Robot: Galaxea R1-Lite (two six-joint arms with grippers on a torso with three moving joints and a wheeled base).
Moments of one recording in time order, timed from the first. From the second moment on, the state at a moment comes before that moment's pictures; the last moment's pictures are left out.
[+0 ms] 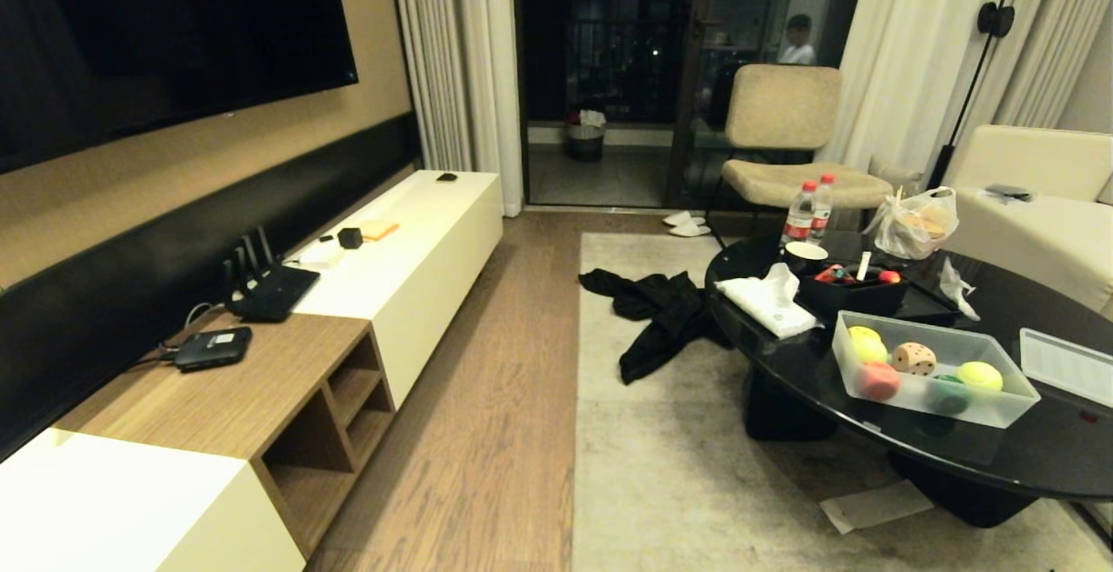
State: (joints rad) left arm 1.23 2.14 -0.84 0.14 -0.10 0.13; right arm 0.00 0.00 0.00 0.00 -0.01 0.02
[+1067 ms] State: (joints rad) left arm 1.23 2.18 -0.82 0.14 -0.10 0.13; right arm 0.00 0.00 0.00 0.00 -0.01 0.02
